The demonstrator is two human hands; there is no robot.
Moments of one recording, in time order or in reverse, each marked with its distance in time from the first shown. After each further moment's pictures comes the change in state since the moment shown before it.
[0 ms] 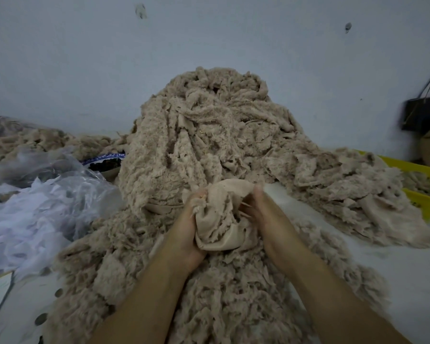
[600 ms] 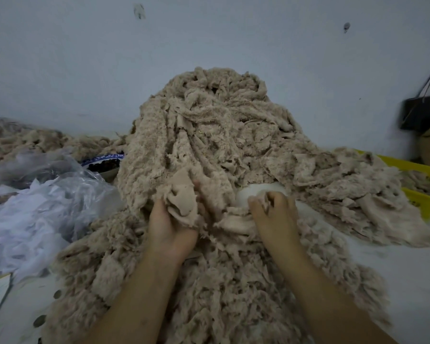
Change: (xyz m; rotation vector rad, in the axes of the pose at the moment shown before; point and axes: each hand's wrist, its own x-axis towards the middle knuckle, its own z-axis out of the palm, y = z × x) left_hand 0.003 0.019 -0.017 -0.348 0.174 0.092; right_hand 0.010 0.010 -0.011 -0.804 0.476 -0.071
